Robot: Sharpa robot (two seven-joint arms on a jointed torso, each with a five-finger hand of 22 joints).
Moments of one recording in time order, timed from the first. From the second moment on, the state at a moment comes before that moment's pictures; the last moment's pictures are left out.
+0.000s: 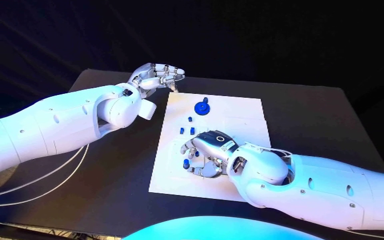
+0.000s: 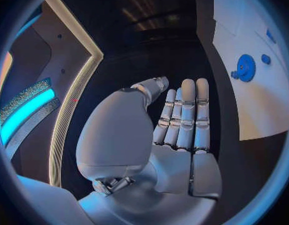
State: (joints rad) left arm 1.18 -0.81 -0.02 1.38 -0.13 -0.15 0.34; left_hand 1.42 -0.20 0.52 0.06 0.24 0.86 0.21 0.31 0.27 0.89 0.15 0.38 0.11 1.01 0.07 1.04 0.43 0.17 0.85 0.16 0.91 0.67; right arm 1.05 -0.66 -0.18 1.77 -1.69 -0.38 -0.28; right_hand 1.32 -0.28 0.41 0.13 0.17 0.89 0.14 0.09 0.43 1.15 0.08 0.09 0.08 1.47 -0.01 1.39 1.05 0.06 1.45 0.10 1.31 1.31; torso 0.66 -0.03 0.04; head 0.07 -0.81
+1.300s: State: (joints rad) left arm 1.17 -0.85 -0.03 1.42 -0.13 -0.14 0.34; left_hand 1.42 -0.20 0.50 0.06 0.24 0.86 0.21 0.31 0.27 0.89 0.15 0.39 0.11 1.01 0.07 1.04 0.43 0.17 0.85 0.16 0.90 0.67; right arm 1.13 -1.15 -0.18 1.93 -1.30 -0.37 -0.41; right_hand 1.23 -0.13 -0.09 0.29 0.24 0.93 0.10 0.36 0.59 1.42 0.02 1.31 1.30 1.47 -0.04 1.52 1.31 0.03 1.46 0.06 1.53 1.31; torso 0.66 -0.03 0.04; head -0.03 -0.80
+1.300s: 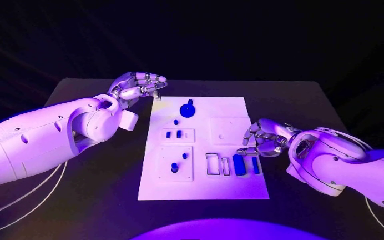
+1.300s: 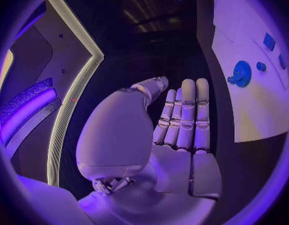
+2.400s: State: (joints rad) left arm 1.16 -0.85 -0.03 1.43 -0.12 -0.14 0.35; left_hand 1.41 -0.20 0.50 0.07 0.24 0.86 0.21 0.32 0.27 0.88 0.15 0.39 0.11 1.01 0.07 1.04 0.43 0.17 0.85 0.16 0.90 0.67; right arm 1.06 -1.08 -0.18 1.90 -1.31 -0.34 -0.53; right_hand 1.19 -0.11 -0.14 0.30 0.23 0.95 0.09 0.40 0.61 1.46 0.01 1.47 1.31 1.47 -0.05 1.53 1.31 0.01 1.47 0.06 1.57 1.31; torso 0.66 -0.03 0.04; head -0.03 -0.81
